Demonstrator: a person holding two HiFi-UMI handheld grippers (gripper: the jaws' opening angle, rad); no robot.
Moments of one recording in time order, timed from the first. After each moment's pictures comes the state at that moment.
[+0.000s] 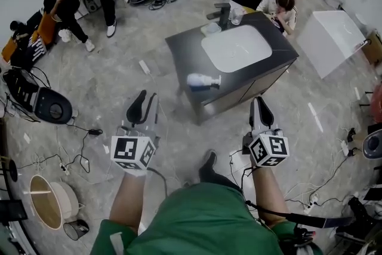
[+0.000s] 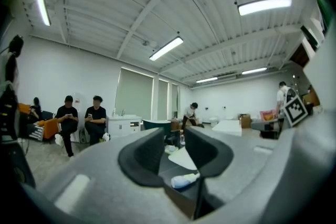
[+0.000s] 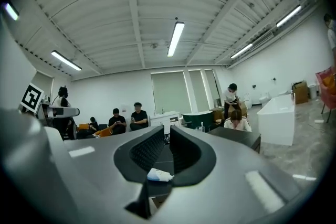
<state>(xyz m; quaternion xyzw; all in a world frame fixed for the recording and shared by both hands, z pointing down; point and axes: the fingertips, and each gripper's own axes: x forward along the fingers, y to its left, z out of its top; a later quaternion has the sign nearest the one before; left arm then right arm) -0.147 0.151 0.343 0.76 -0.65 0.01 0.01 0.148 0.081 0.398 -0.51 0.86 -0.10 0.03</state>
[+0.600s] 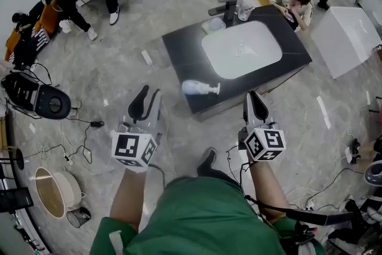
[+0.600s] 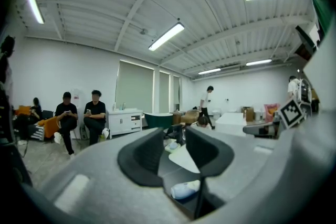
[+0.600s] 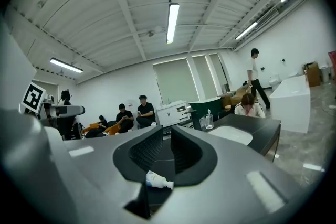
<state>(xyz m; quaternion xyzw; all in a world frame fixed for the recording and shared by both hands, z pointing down) -0.118 0.008 0.378 0.76 -0.65 0.04 0.03 0.135 -0.071 0.455 -0.45 0.88 -0.16 0.01</state>
